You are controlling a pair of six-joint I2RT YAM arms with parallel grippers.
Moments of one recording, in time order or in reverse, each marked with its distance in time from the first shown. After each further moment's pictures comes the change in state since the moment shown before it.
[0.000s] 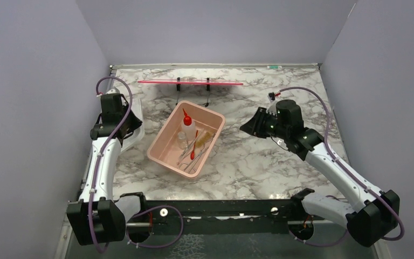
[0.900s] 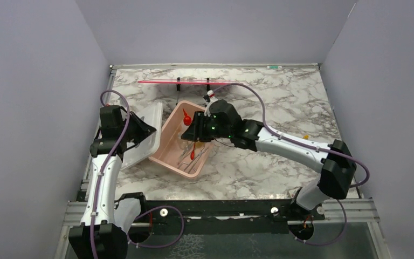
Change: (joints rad) left arm 0.000 -0.186 -0.126 -0.011 0.368 -0.174; right arm 0.487 0.474 0.362 0.167 0.121 0.185
